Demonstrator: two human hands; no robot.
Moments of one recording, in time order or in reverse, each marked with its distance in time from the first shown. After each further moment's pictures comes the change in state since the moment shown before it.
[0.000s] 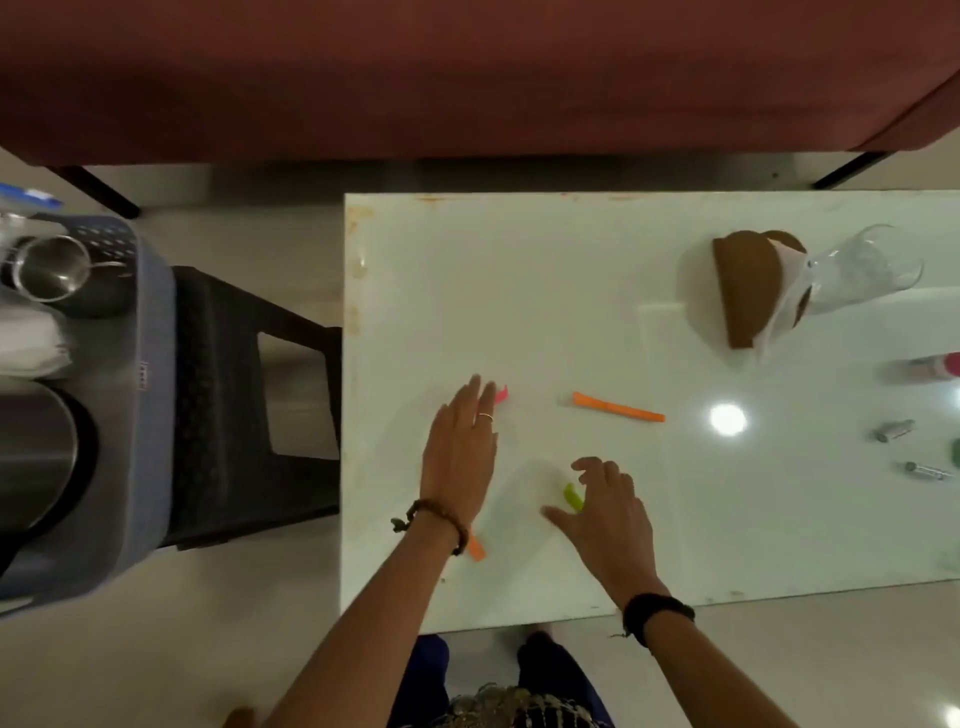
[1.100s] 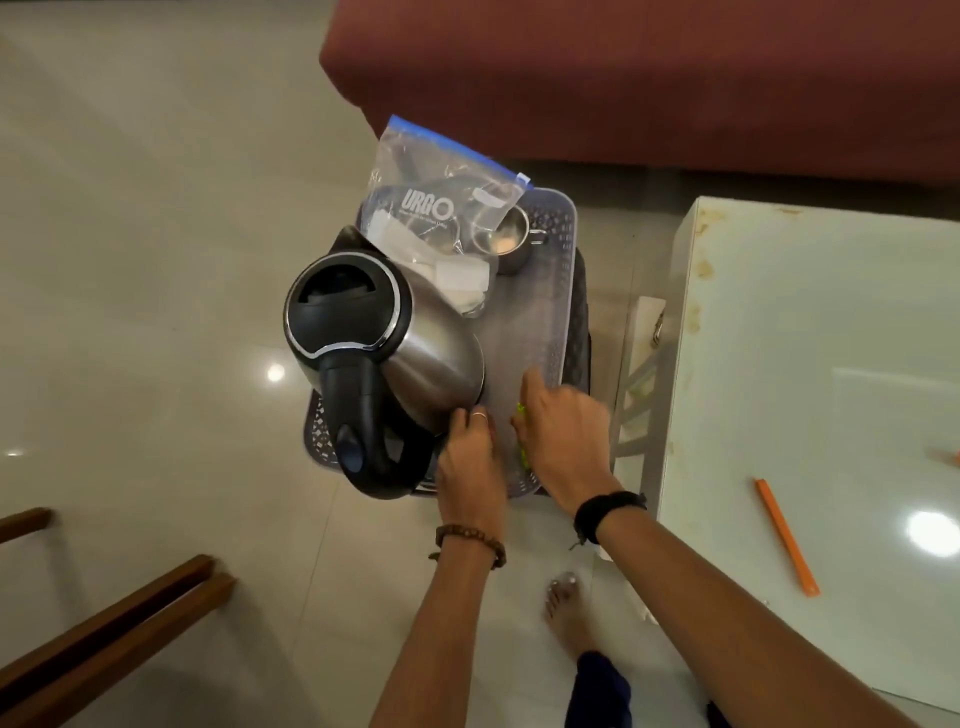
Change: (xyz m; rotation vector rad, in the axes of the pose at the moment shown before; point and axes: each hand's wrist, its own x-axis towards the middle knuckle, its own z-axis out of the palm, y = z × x) left_hand -0.144 -0.241 -0.139 -0.203 0.276 -0.663; right_hand -0.058 -0.367 0.116 -0.250 0.104 -0.634
